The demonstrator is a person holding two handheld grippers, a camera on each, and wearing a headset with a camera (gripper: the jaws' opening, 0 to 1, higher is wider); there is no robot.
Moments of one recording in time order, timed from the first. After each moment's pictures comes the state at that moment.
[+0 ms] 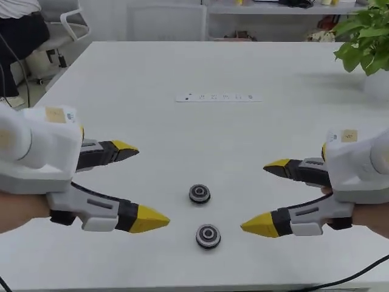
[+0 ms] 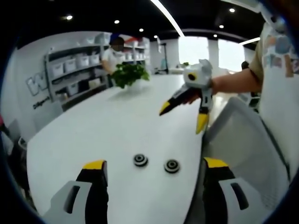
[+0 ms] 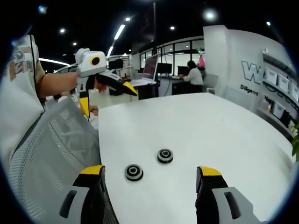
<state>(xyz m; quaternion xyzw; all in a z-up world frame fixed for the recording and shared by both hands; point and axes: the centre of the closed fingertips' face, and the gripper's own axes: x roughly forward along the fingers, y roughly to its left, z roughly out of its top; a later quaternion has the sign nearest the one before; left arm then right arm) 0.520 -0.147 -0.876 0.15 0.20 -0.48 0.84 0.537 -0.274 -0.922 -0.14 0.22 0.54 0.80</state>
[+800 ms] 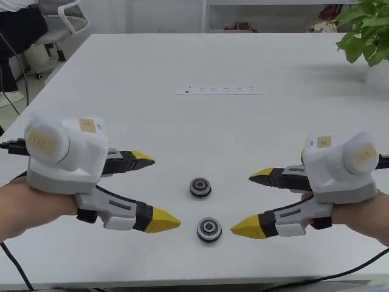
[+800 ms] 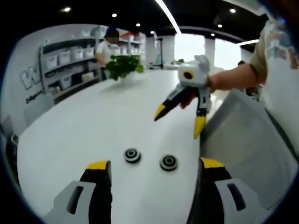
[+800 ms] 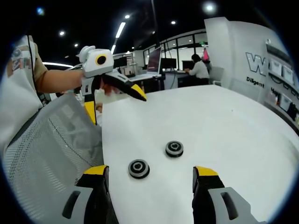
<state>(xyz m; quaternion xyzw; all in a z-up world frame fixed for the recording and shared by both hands) 0.525 -0.163 -0.915 0.14 0.23 -0.51 0.82 0.533 -0.260 -0.954 -0.12 0.25 0.57 0.78</state>
